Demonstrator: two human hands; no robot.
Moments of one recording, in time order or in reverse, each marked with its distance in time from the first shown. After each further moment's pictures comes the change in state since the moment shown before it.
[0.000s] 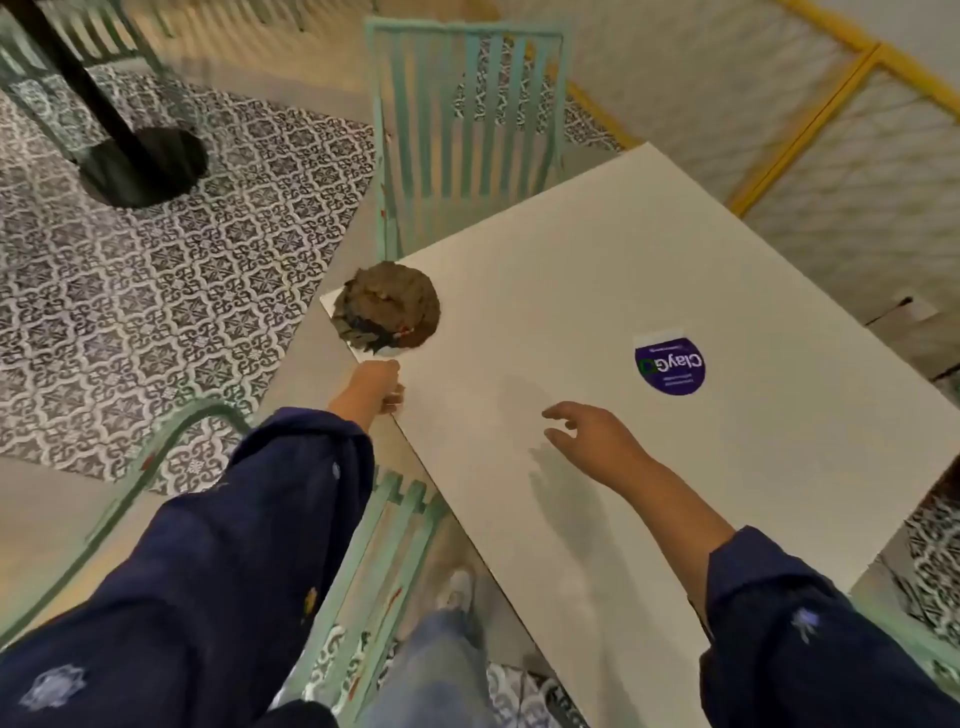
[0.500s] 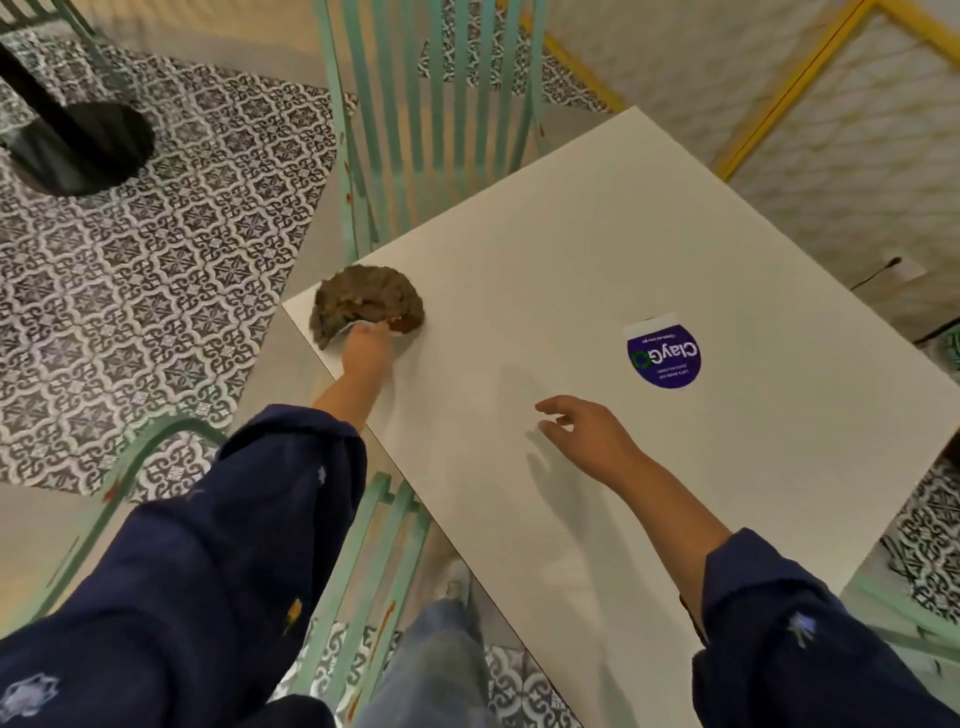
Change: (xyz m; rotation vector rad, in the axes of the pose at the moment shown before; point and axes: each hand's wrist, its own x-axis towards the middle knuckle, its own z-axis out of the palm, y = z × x) left_hand 0.027 0.049 0.026 0.019 0.162 0.229; right_hand 0.033 0.012 -0.001 0.154 0.022 0.078
